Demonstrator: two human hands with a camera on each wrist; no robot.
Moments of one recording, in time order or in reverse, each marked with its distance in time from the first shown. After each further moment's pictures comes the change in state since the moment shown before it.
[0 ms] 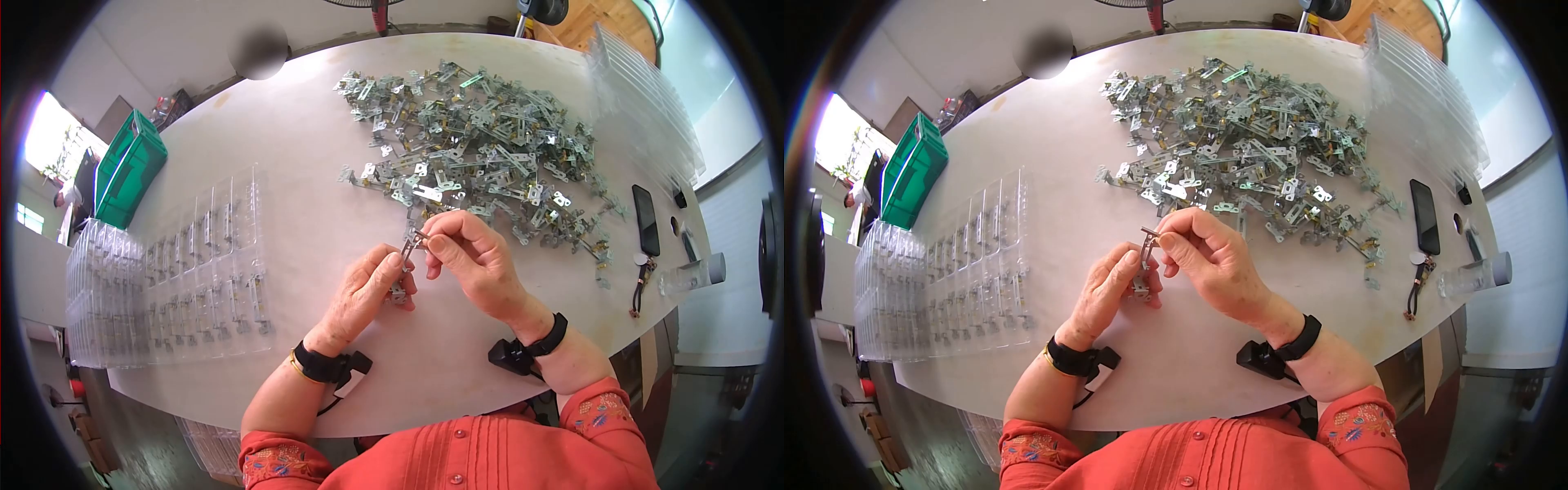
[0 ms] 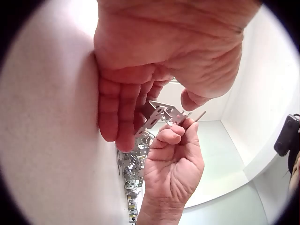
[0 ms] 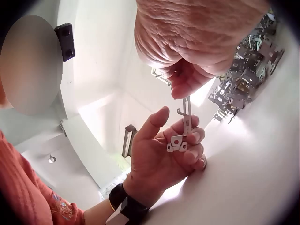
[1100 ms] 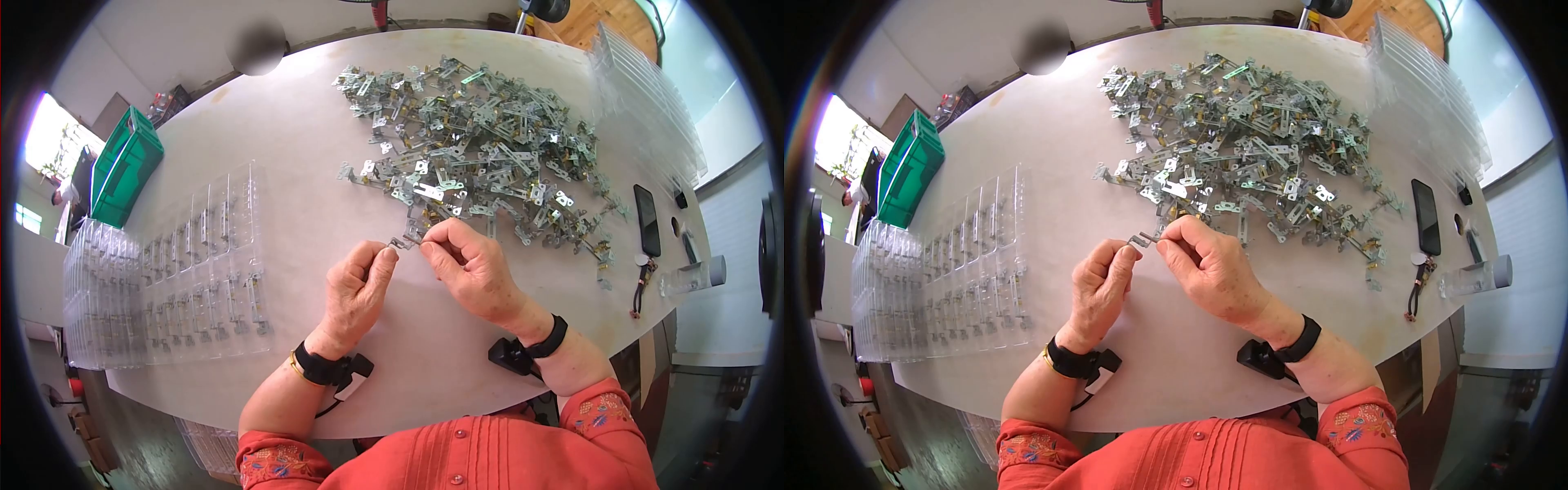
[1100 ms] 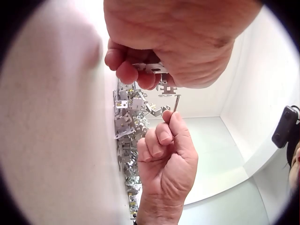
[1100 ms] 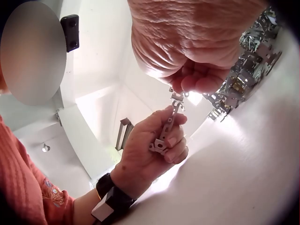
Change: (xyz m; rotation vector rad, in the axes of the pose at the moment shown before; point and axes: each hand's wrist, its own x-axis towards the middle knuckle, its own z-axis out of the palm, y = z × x) left_hand 0.006 -0.023 0.002 0.301 0.350 0.293; right_hand -0.002 -0.001 0.004 -0.433 0.083 0.089
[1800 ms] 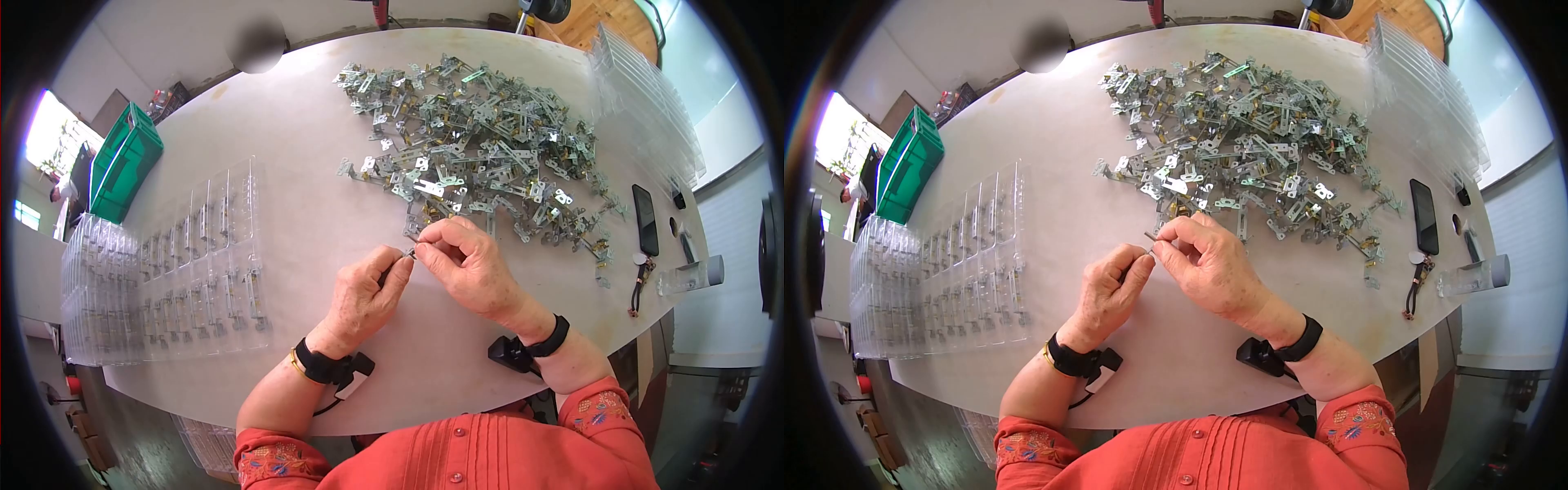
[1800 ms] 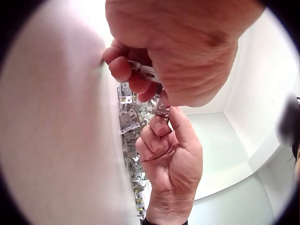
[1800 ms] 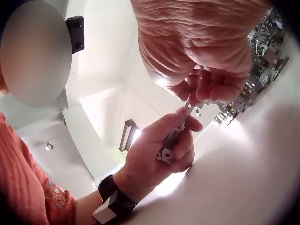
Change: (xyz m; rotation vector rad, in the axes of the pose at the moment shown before) left_hand -0.004 0.008 0.006 0.215 -0.064 0.080; right_hand 0.001 0.001 0.003 -0.102 -0.015 -0.030
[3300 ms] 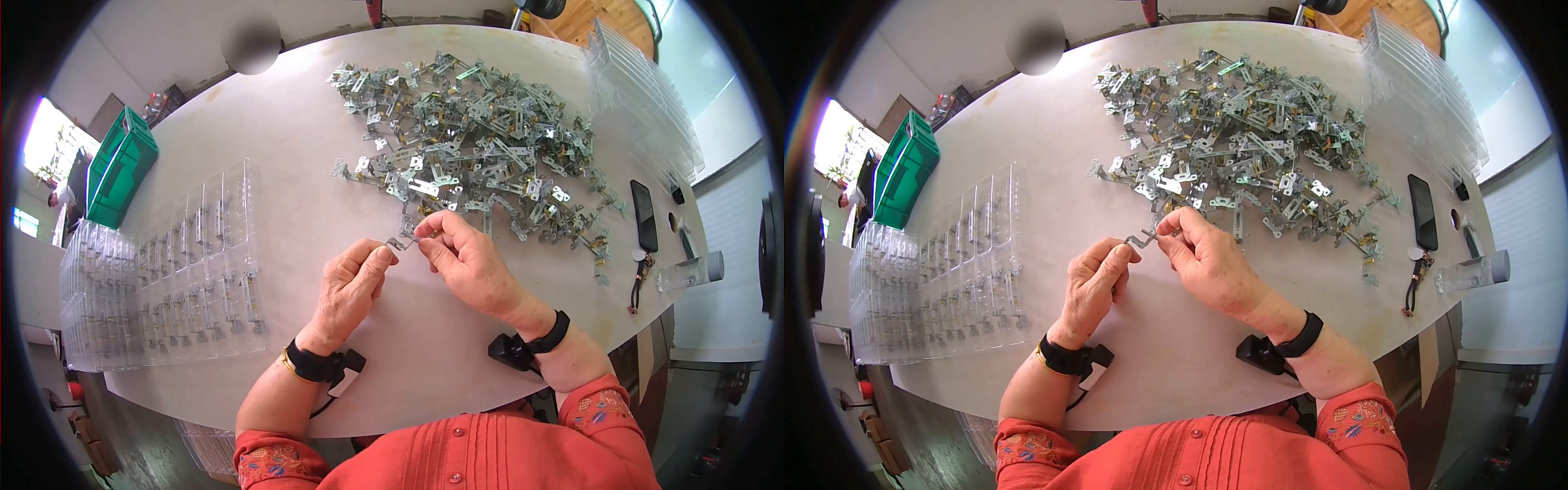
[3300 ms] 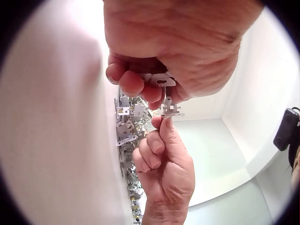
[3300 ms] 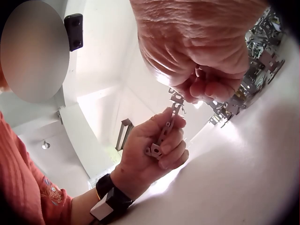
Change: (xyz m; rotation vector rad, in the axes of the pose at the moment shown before) left_hand 0.005 0.002 -0.015 -0.322 -0.074 -0.229; right_hand 0.003 0.002 -0.004 0.137 -0.043 0.199
